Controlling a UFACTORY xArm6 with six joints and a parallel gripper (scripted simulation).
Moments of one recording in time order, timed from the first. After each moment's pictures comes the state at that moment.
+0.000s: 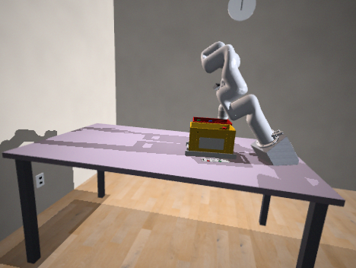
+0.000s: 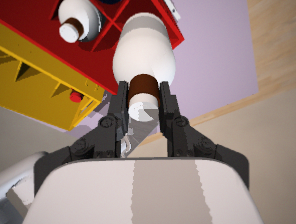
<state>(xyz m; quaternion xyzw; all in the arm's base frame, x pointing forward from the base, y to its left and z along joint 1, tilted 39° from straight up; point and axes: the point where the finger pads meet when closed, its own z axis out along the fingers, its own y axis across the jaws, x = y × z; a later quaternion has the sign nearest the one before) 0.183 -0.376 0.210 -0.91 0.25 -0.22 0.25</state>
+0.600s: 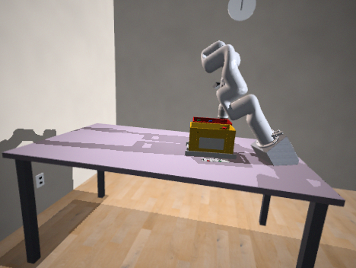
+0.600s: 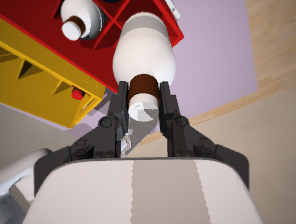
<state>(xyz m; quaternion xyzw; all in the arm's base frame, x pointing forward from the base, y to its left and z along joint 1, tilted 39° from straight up) 0.178 -0.378 0.217 -0.91 0.25 -0.22 0.25</state>
